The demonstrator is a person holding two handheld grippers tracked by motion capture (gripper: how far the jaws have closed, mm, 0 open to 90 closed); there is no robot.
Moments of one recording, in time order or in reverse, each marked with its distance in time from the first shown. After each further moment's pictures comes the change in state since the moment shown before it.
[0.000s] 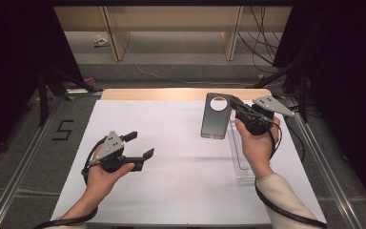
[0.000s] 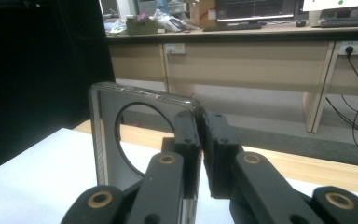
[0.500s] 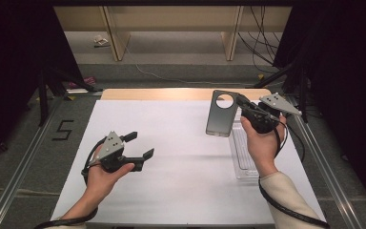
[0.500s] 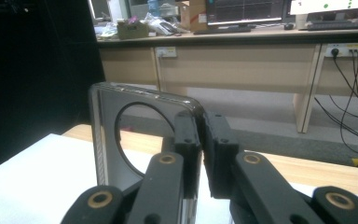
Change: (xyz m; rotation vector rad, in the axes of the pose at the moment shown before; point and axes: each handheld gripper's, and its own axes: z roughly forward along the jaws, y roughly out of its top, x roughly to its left) left arm -0.001 -0.001 0.000 0.000 0.000 -0.008; right arm -0.014 0.004 -0.004 -0.012 -0.033 0.008
